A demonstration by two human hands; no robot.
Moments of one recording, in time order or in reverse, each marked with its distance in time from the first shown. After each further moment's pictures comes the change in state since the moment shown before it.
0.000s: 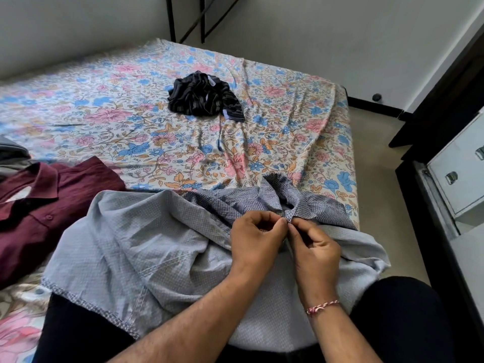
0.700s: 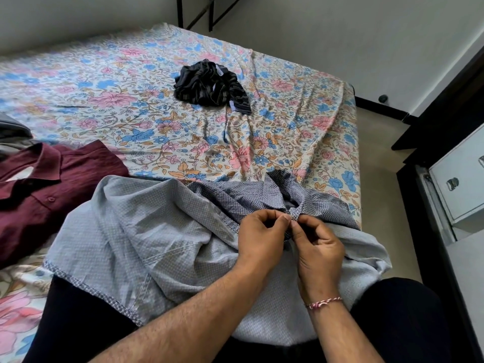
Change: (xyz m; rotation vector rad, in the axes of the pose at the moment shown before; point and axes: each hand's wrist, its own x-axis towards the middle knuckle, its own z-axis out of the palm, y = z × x) left_hand -0.004 0.001 0.001 -0.139 -0.048 -0.179; right_hand -0.001 0.004 0.003 0.127 0.036 0.040
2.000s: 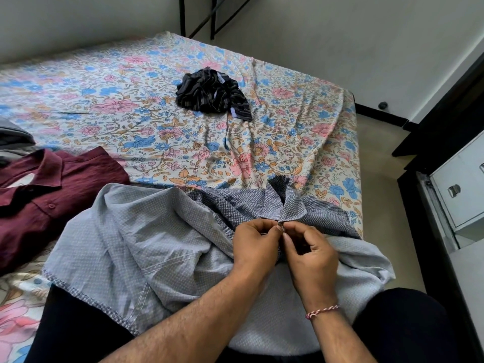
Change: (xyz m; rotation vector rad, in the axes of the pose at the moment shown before) left_hand 0.012 -0.009 -0.005 -0.005 0.039 -0.035; right_hand 0.003 0.006 -0.005 -0.558 -0.159 -0.345
